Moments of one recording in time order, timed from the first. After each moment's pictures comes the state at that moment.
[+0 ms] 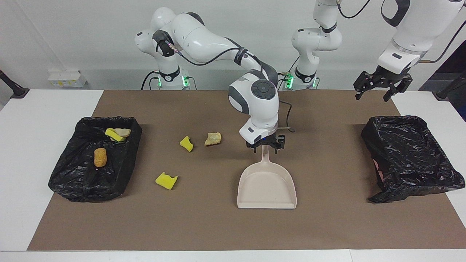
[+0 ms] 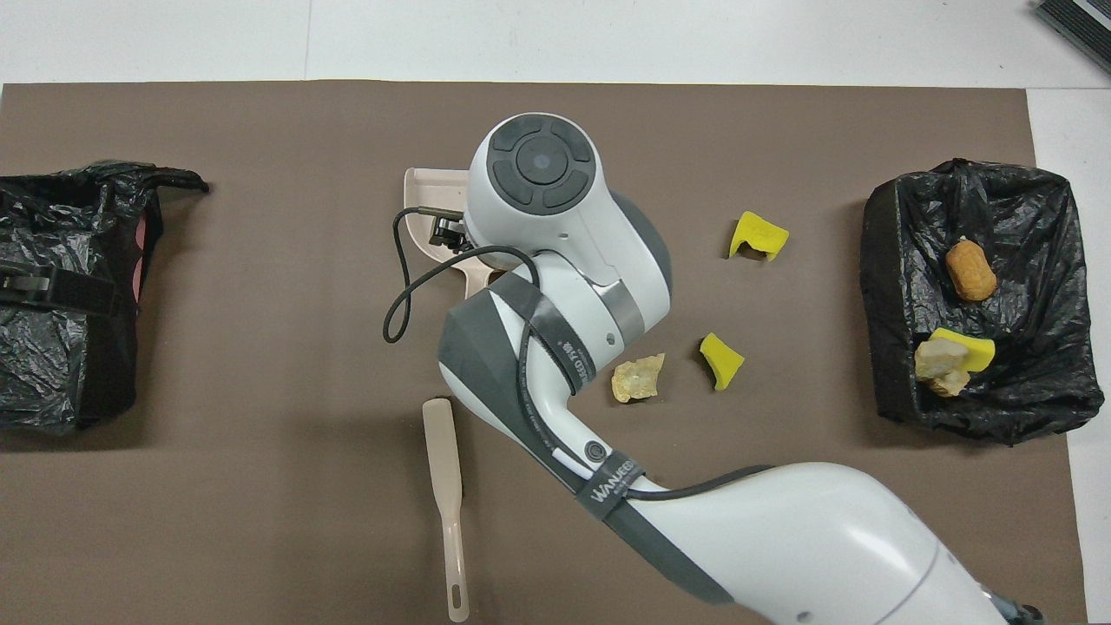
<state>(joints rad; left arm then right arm) -0.13 -0.05 0.08 -1.63 0.02 1.59 0.11 0.45 0.67 0.22 -1.07 -0.06 1.89 0.84</state>
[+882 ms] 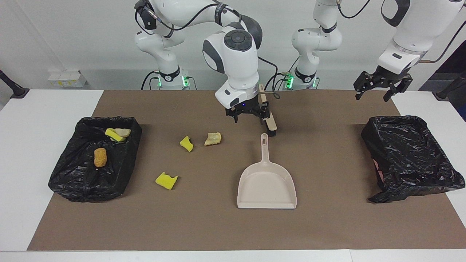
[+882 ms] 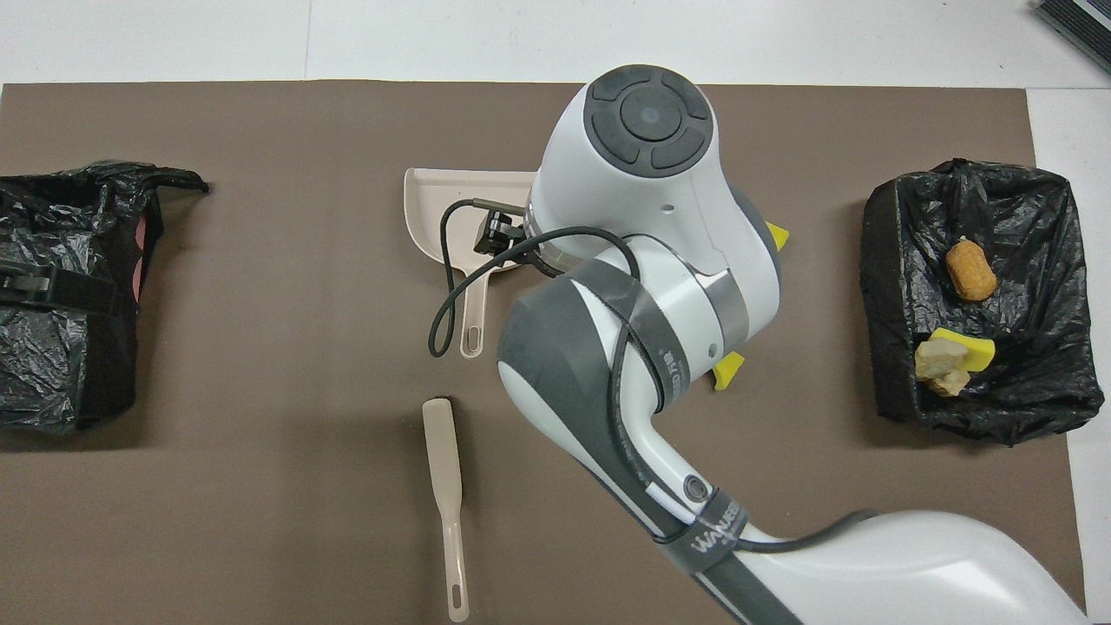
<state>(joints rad) -0.13 -0.05 0.08 -1.63 0.02 1.59 0.11 0.43 0.42 0.24 -1.29 0.02 1.75 0.82</state>
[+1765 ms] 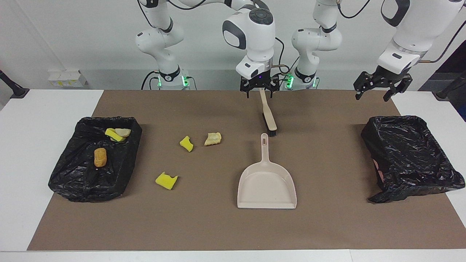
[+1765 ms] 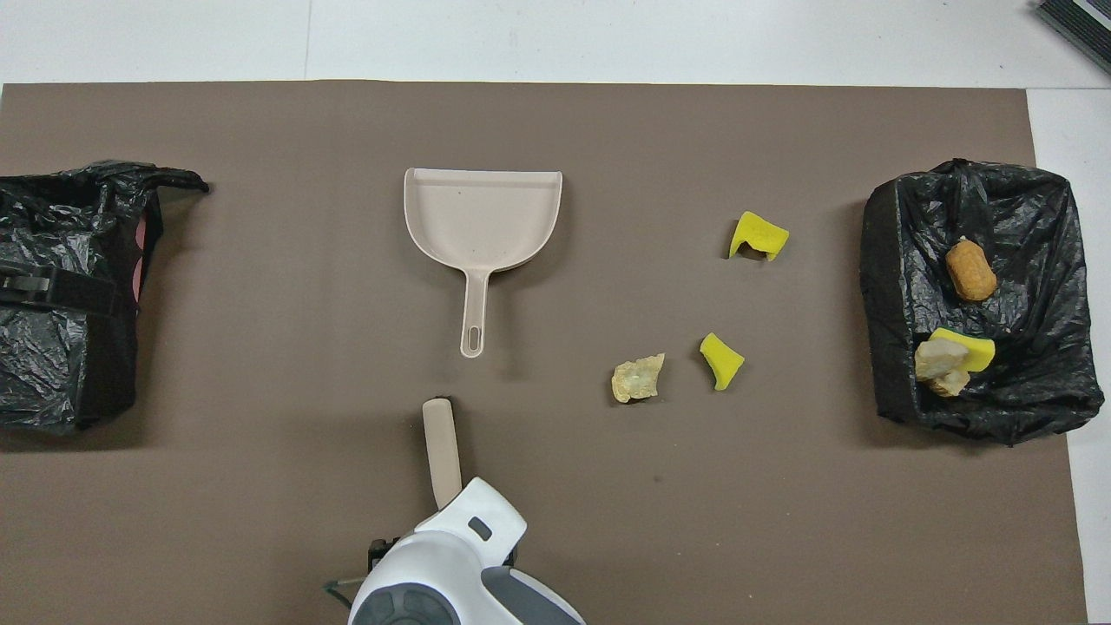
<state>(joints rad) -0.13 -0.05 0.08 -1.63 0.02 1.59 0.11 0.77 0.14 0.25 -1.98 0.04 2.17 0.97</state>
